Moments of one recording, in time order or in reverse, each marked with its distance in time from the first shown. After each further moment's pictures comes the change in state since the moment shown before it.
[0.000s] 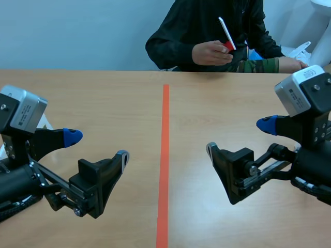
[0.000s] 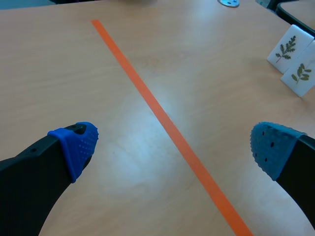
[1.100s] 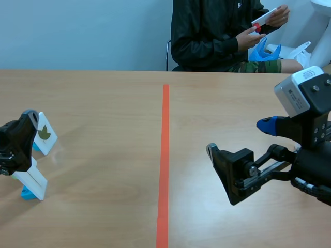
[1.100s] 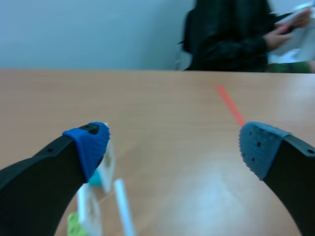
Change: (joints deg) left arm 1.5 5.3 -18.8 -5.0 0.5 0.0 -18.9; right arm 0.0 0.0 0.0 0.0 0.0 0.0 -0.4
